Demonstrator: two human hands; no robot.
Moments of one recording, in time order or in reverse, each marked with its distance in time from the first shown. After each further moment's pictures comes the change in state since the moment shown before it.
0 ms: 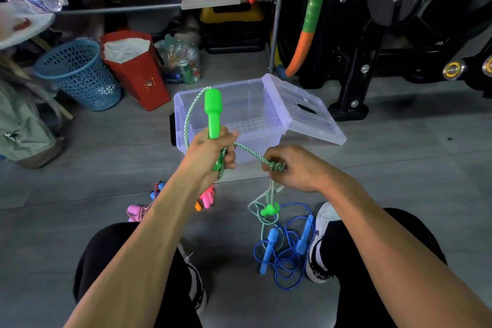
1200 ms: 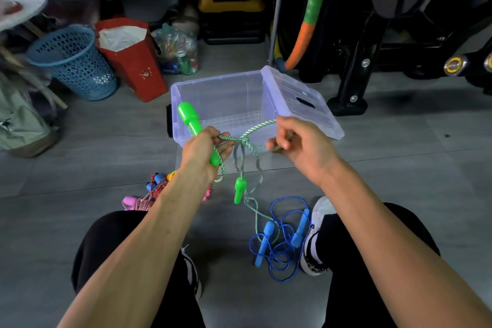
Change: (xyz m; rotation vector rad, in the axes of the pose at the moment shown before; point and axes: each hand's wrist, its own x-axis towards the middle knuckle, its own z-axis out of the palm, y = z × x) left_hand 0.020 -0.018 0.004 -0.253 0.399 -0.189; right_hand -0.001 -0.021 -0.010 1.217 0.257 0.144
